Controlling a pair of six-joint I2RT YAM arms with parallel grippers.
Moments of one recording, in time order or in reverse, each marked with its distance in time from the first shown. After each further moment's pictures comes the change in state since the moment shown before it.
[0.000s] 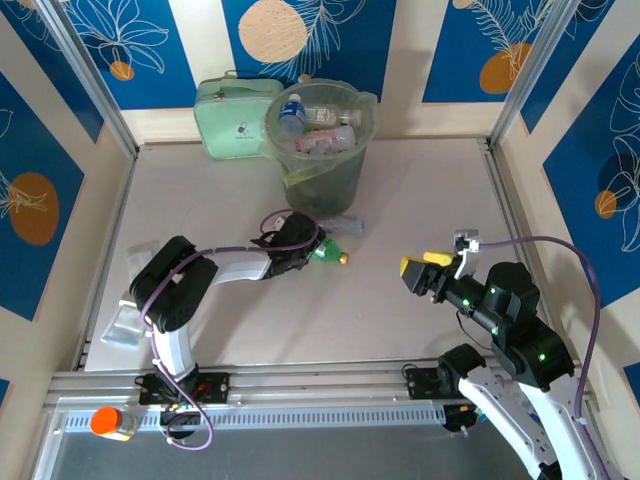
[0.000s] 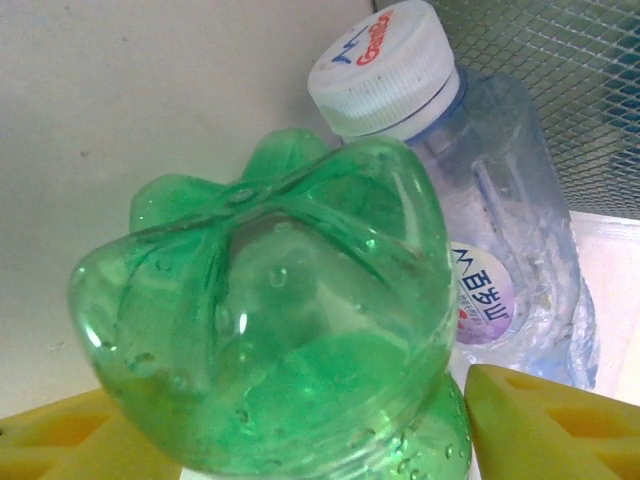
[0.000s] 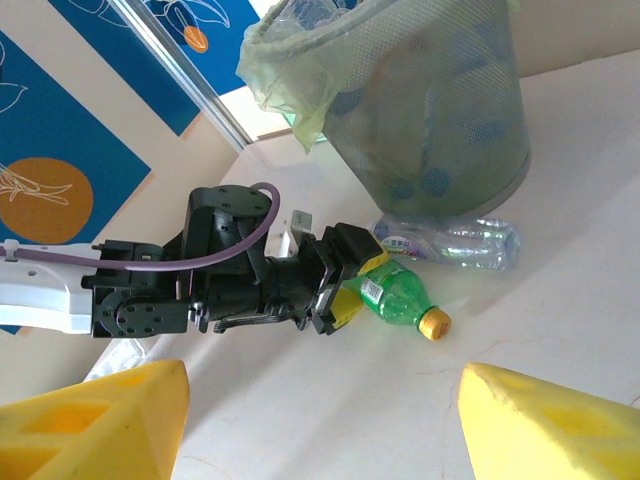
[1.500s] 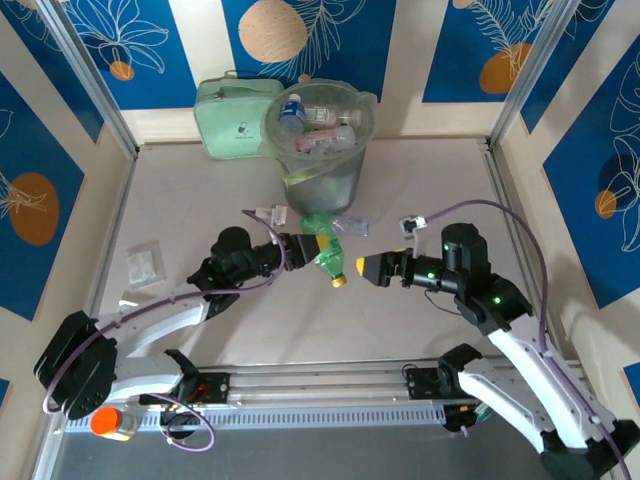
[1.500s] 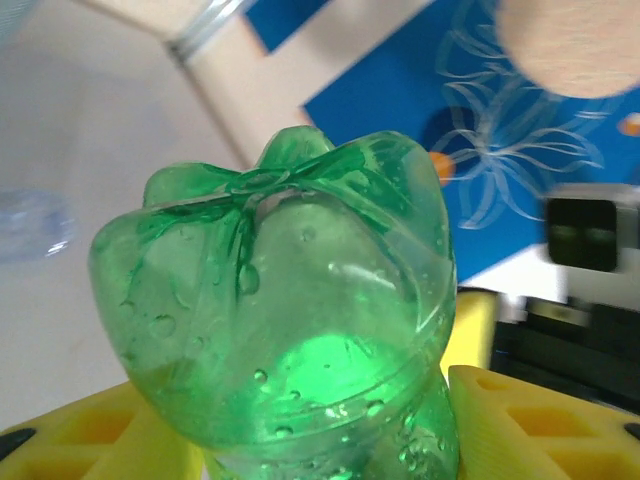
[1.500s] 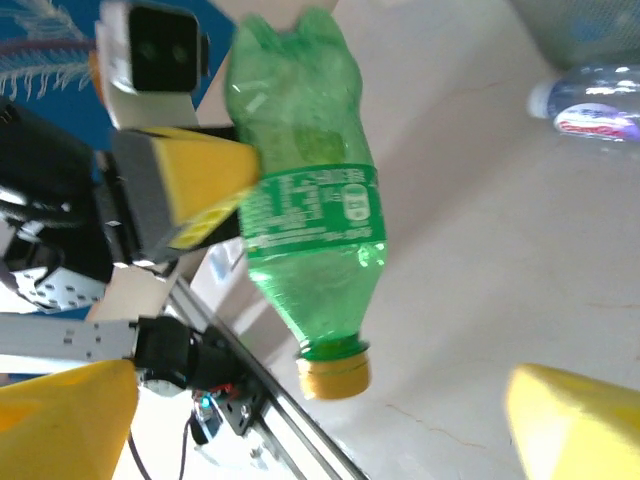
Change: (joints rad) left arm 0.012 -0.650 -0.378 0.482 0.573 0.588; right arm 0.058 0.343 -0.017 0.179 -0.356 0.080
